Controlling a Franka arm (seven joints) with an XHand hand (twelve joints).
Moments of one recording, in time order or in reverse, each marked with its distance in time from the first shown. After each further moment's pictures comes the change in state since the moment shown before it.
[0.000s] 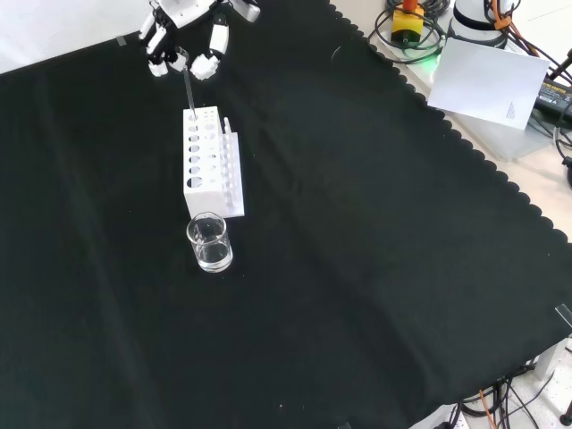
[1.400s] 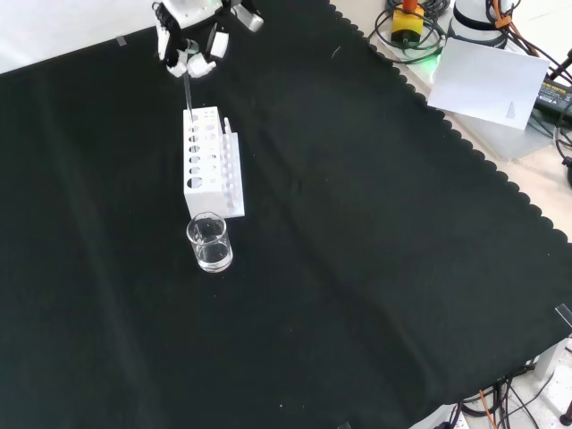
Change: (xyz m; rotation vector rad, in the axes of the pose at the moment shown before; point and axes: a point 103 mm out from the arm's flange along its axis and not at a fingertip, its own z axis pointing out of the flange) arm 0.020 0.002 -0.009 -0.172 -0.036 0.002
